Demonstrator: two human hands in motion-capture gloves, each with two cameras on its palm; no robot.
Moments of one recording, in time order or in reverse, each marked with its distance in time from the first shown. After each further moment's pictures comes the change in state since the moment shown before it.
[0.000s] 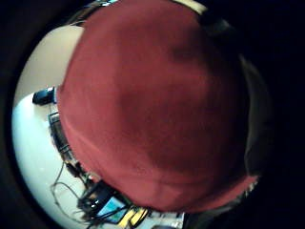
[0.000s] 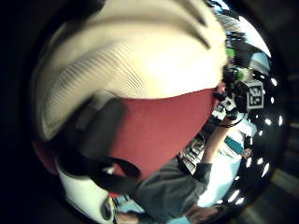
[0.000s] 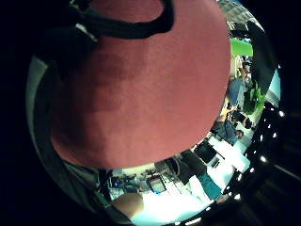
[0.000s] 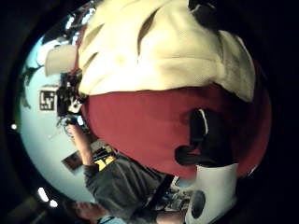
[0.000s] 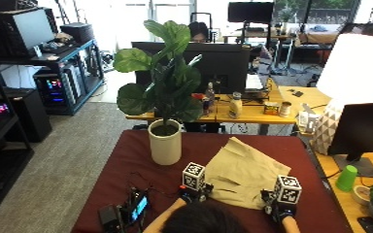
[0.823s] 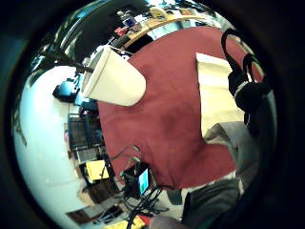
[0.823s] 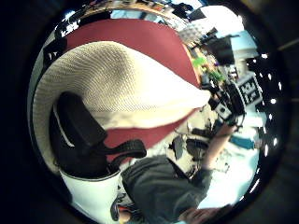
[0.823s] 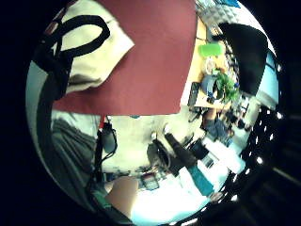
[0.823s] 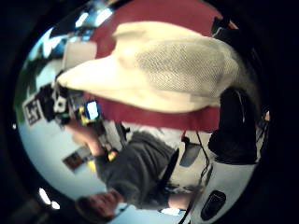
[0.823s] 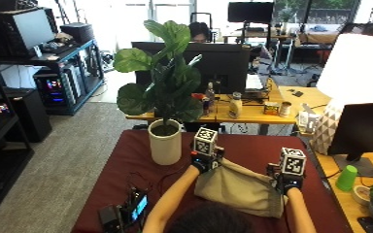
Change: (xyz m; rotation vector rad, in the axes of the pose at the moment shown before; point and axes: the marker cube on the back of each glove) left arm -0.012 -0.061 -0.144 0.196 -0.048 -0.070; right arm -0.030 0.019 -0.155 -0.011 -0.013 0.087
